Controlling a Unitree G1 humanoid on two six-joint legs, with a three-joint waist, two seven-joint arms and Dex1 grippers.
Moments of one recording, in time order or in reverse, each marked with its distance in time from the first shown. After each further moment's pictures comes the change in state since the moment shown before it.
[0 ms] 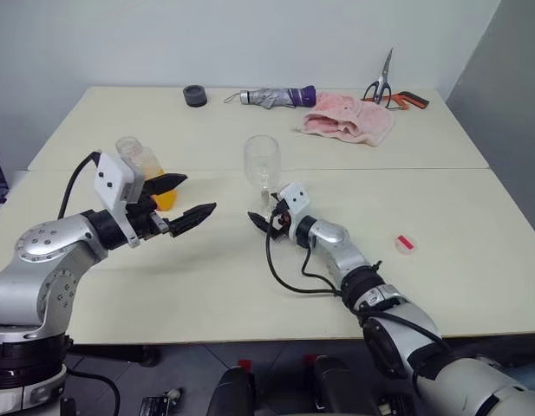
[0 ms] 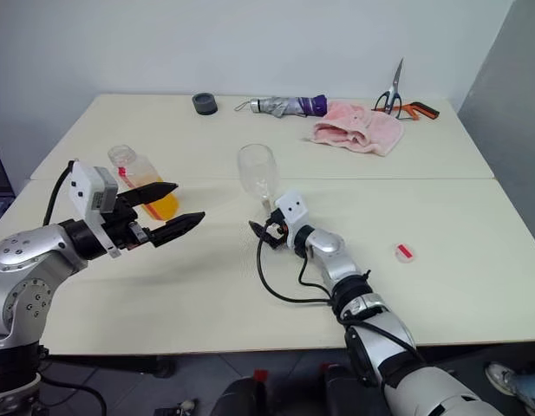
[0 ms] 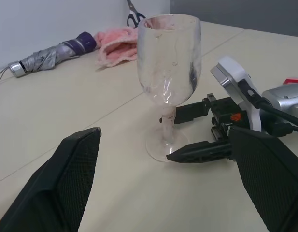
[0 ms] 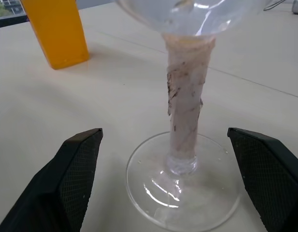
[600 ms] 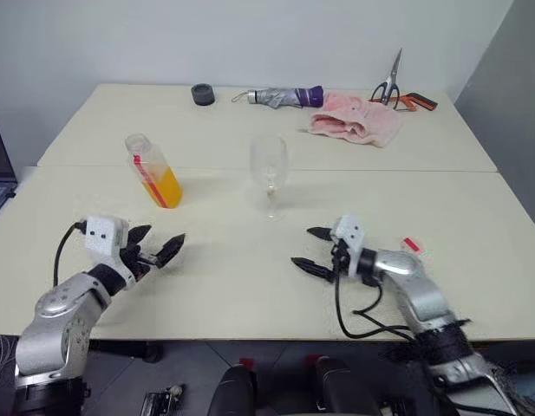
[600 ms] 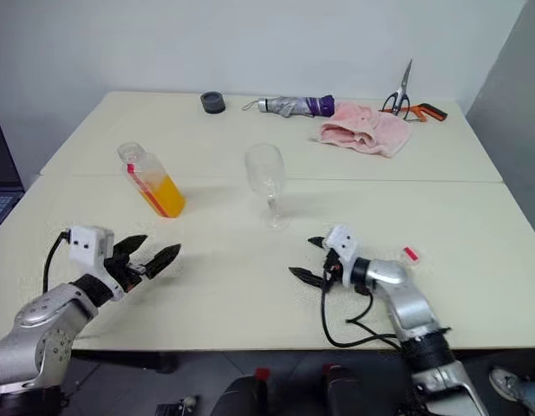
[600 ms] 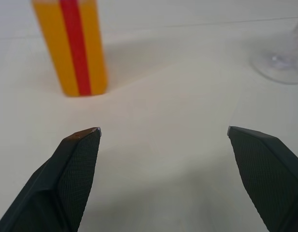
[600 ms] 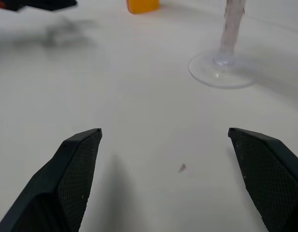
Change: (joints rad) left arm 0.243 -0.194 0.073 0.182 0.132 -0.134 0.244; right arm 0.518 -0.409 0.084 -1.032 0.176 0.507 0.332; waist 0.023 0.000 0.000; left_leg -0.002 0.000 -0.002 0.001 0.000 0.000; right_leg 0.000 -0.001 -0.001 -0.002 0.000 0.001
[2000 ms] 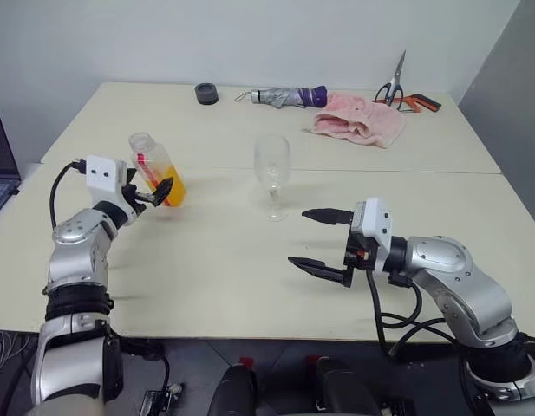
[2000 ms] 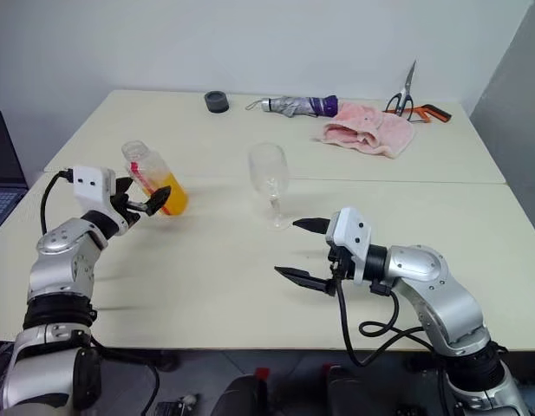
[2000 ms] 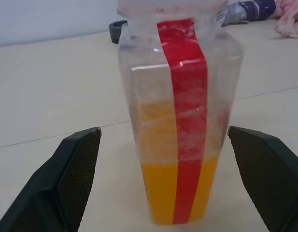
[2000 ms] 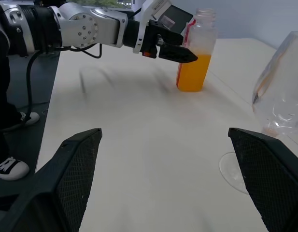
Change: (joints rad) left arm -0.617 0.047 -0.096 0.731 0.210 -0.341 -0.023; right arm -0.012 -0.172 -0.016 -0.453 0.212 0.188 -0.039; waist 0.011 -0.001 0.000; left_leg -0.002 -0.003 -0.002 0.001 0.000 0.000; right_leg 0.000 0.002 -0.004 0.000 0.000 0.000
